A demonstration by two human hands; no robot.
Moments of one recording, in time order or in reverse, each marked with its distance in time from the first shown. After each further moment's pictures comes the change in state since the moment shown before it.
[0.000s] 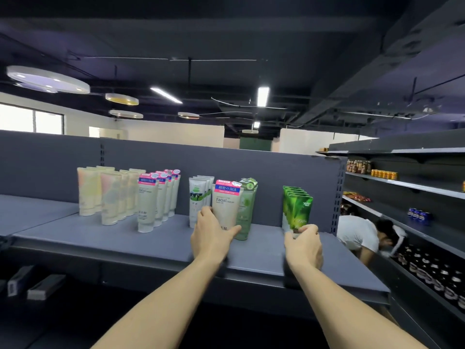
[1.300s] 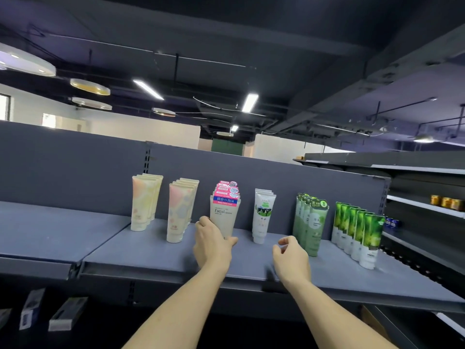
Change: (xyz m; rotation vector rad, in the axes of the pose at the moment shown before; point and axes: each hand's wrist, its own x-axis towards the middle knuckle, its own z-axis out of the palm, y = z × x) left_hand 0.128 -0.188 -0.125 -0.038 -0.083 -0.100; right_hand -0.169 -0.151 0.161 -0.118 -0.126 -0.111
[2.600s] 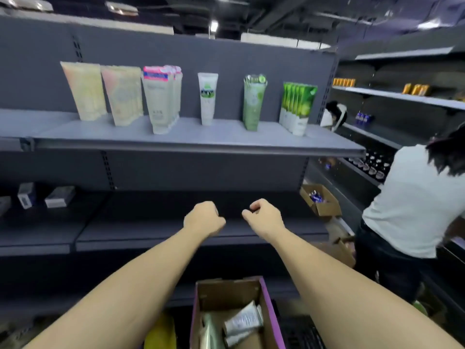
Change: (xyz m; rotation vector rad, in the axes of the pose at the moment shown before) left_hand -0.250 -0.037 0.051 0.369 -0.640 0.104; right_hand -0.156 0.181 -0.091 -0.016 -0.406 0.166
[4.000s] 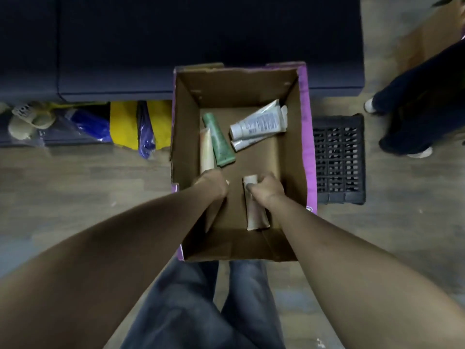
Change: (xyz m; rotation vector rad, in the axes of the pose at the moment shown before) left_hand -0.097 -0.176 0.408 0.265 -0.918 -0.395; right_hand -0.099 0.365 0.262 -0.127 -0.610 0.824
